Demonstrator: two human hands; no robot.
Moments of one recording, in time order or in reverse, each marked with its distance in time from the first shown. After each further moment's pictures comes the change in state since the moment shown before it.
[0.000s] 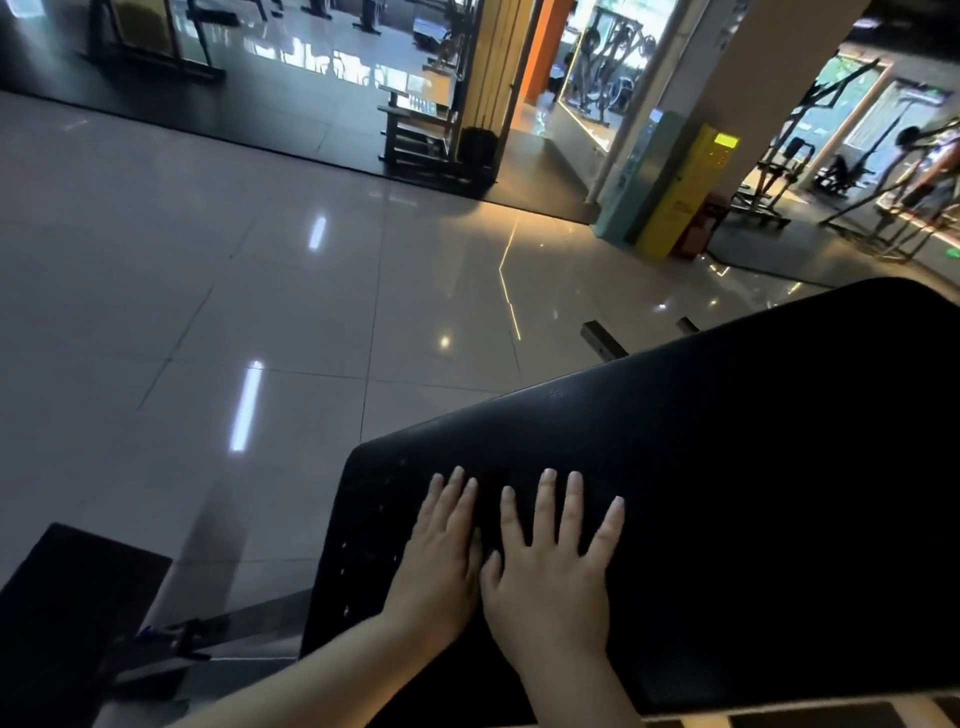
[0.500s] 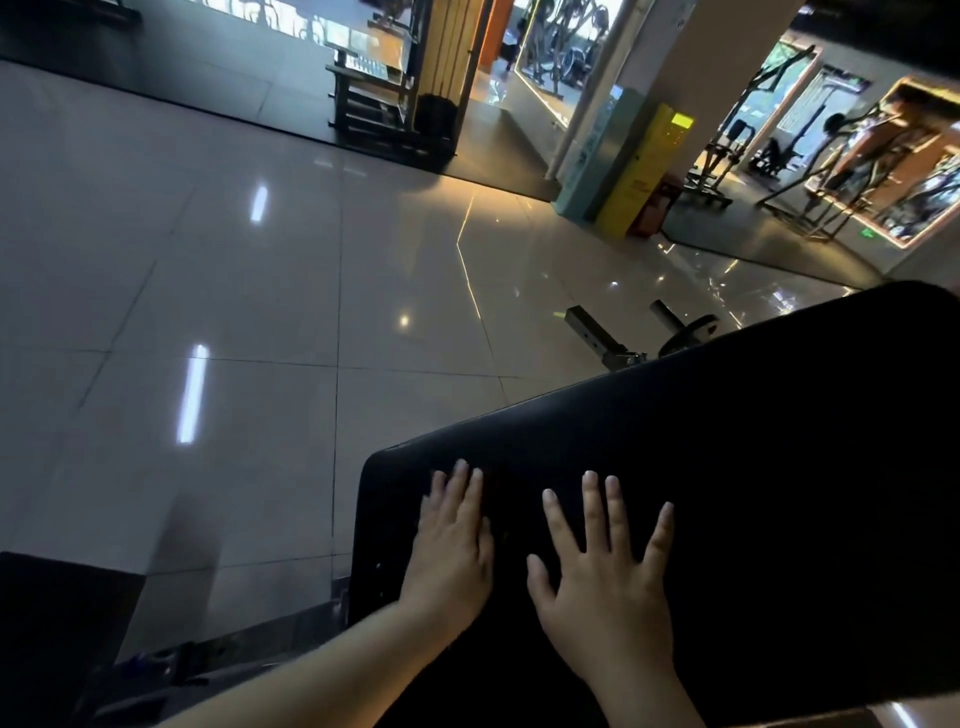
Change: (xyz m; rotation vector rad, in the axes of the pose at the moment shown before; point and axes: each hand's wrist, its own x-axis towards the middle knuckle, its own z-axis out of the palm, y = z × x) left_hand 0.025 -0.043 -0.032 -0.061 -0.134 -0.001; right_hand 0.015 -0.020 0.022 0.080 0.149 0.118
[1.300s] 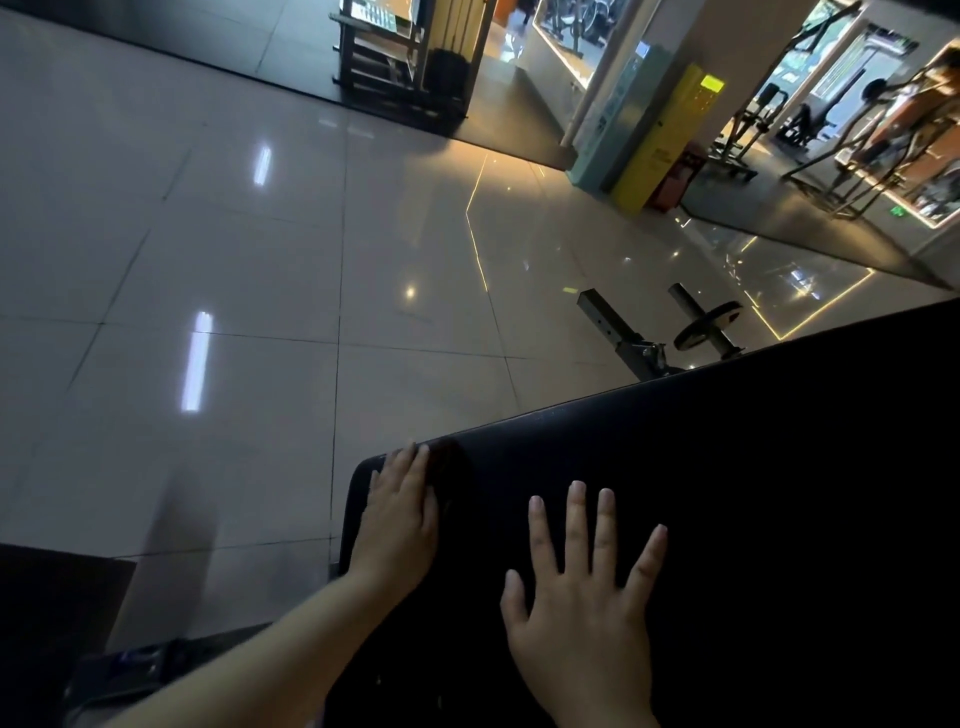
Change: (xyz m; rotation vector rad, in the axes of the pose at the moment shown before) left_hand 0.068 -0.065 -0.013 -0.078 0.154 -0.095; right_hand 0.032 -0.022 0.021 0.017 0.144 -0.018
